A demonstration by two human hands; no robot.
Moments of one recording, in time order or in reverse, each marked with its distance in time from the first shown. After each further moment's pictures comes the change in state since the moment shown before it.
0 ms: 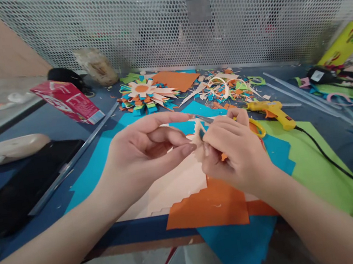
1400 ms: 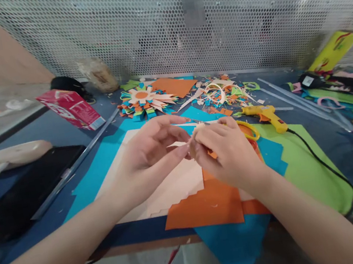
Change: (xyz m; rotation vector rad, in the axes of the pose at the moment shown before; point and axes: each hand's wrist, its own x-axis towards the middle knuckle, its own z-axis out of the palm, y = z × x) left_hand 0.002 -0.003 0.003 0.092 -0.027 0.074; right_hand -0.003 0.007 0.008 -0.032 0.001 -0.030
